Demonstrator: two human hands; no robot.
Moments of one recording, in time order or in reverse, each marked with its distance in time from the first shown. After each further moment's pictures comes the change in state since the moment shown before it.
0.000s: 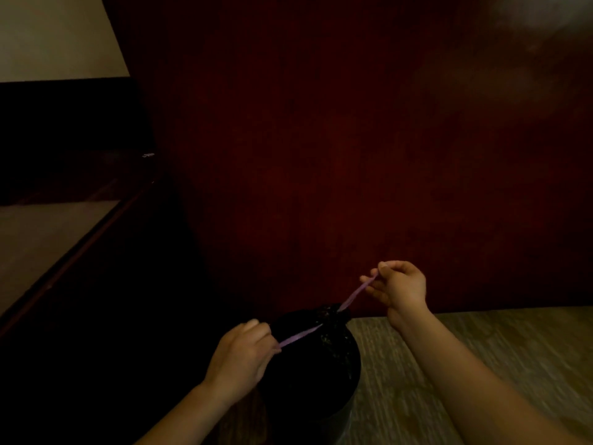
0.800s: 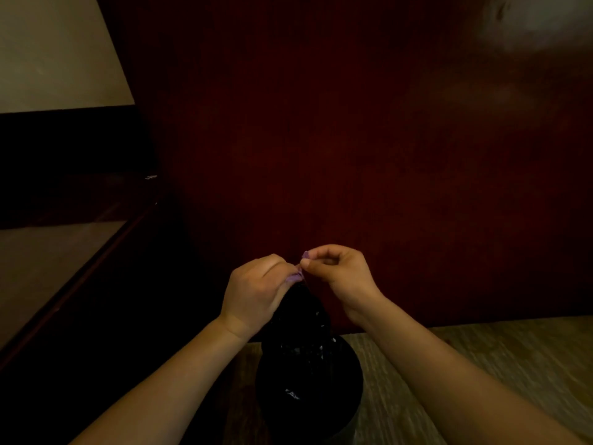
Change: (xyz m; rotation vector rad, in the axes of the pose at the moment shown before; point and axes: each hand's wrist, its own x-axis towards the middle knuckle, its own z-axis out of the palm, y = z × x) left_hand 0.102 0.009 -0.092 -0.075 0.452 0.155; right_hand -0.057 -0.028 0.073 -0.276 -0.517 -0.324
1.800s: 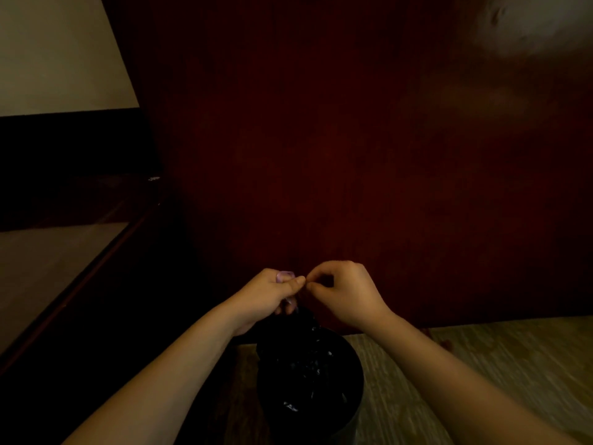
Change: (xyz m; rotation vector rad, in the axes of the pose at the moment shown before) left_hand 0.013 0.012 -0.008 -0.858 -0.614 -0.909; right_hand -0.018 0.000 -0.009 -0.837 -0.073 -0.255
